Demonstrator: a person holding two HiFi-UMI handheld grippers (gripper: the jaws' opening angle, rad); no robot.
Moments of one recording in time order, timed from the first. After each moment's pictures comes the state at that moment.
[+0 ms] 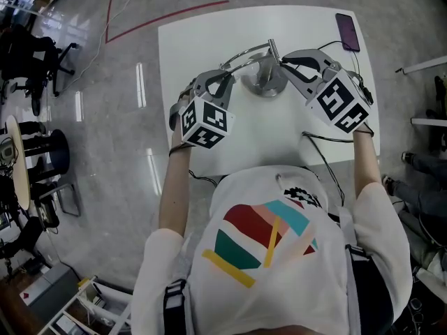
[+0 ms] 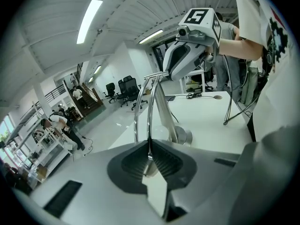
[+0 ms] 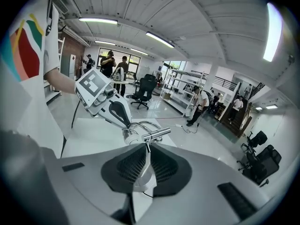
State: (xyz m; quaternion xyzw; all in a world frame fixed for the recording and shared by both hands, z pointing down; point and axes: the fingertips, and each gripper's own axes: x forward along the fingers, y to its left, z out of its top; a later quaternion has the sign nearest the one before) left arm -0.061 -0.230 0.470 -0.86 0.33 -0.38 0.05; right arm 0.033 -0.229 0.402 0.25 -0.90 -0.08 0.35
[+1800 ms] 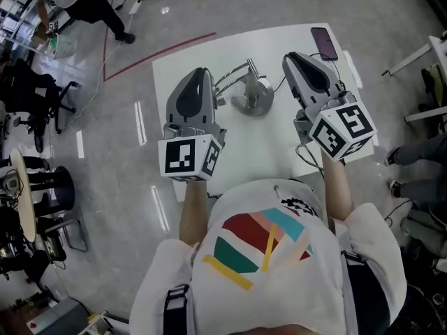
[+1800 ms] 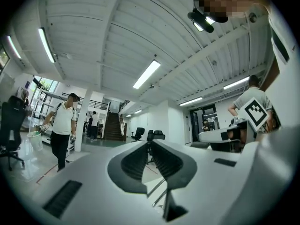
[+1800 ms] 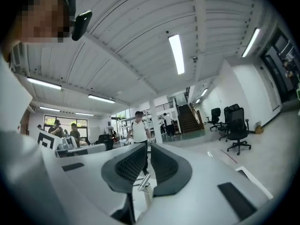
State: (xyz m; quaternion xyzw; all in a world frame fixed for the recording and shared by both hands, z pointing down) left arm -0.069 -0.213 0.274 -0.87 0.49 0.06 0.00; right arm 0.087 -0.208 0.276 0.51 -0.86 0.07 -0.06
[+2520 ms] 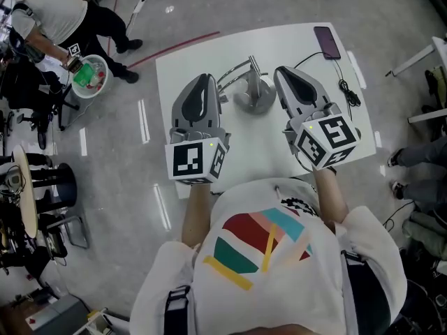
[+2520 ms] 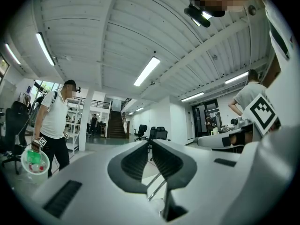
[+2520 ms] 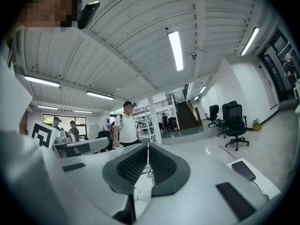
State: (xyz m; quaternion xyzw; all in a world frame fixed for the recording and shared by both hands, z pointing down) left arm -0.068 -0.200 0.291 -0.86 0.51 0.03 0.00; right arm 0.065 -0.193 0.309 0.52 -0.85 0.08 -0.04
